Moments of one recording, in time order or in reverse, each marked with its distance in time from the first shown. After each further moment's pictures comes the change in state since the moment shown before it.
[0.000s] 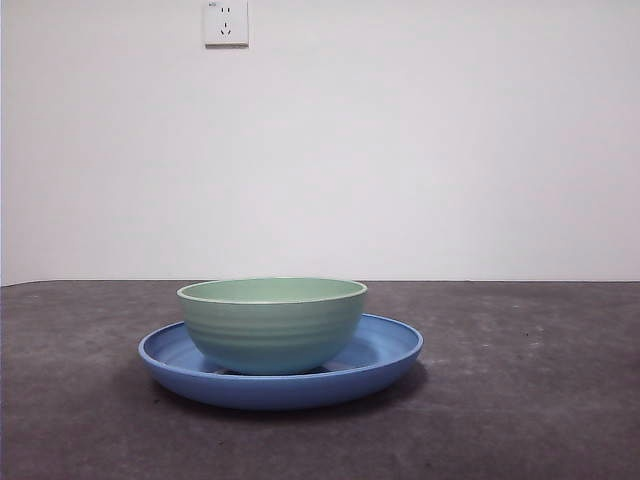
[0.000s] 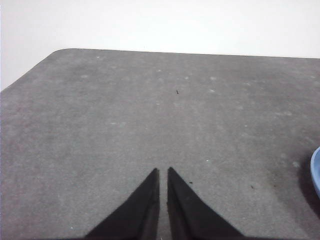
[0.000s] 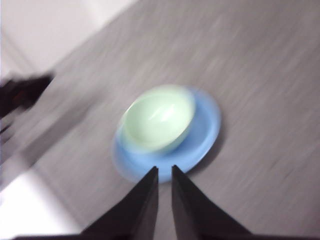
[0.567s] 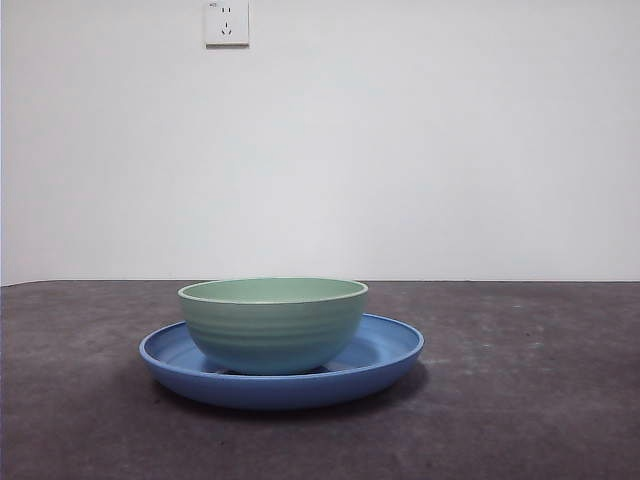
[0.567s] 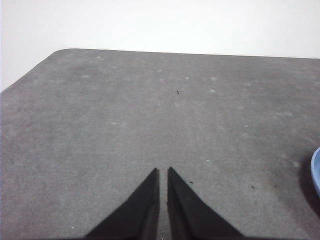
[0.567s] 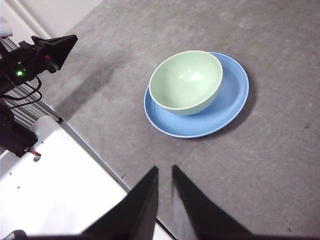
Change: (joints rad) left arm 0.000 0.000 0.000 0.000 0.001 0.000; right arm 0.232 0.077 0.172 -0.261 0.078 0.080
